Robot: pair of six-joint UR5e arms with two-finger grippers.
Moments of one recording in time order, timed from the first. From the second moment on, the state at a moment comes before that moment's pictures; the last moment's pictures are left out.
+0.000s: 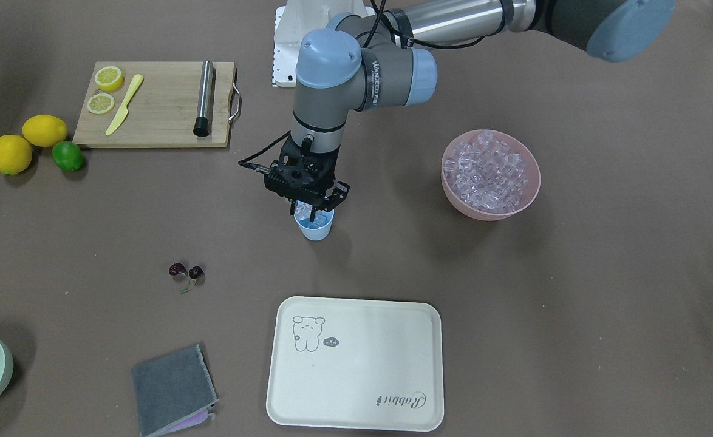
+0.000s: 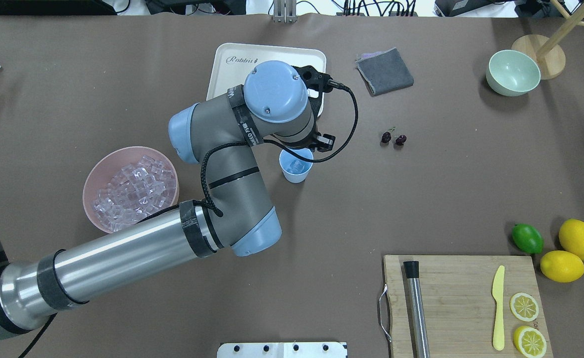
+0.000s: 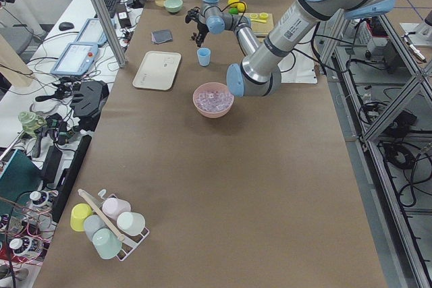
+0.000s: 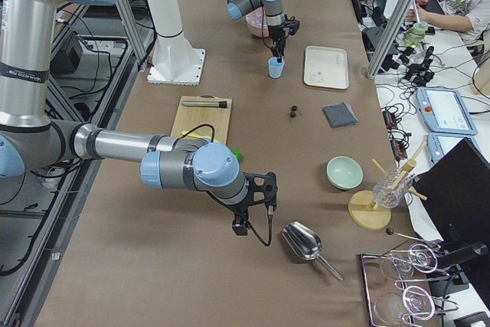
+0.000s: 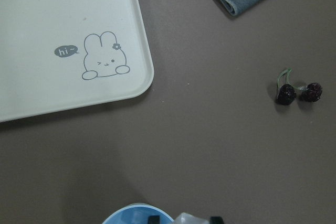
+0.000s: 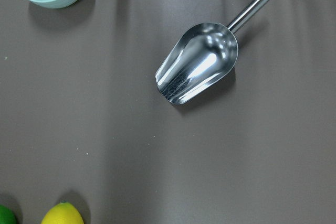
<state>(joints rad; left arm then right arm) -0.55 -2.52 -1.38 -1.81 -1.78 -0.91 1.78 -1.83 1.81 -1.46 2.44 -0.09</state>
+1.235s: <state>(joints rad) -0.73 -2.21 -1.68 -1.83 -1.97 -0.85 1.78 -1.83 1.82 -1.47 2.46 -0.08</state>
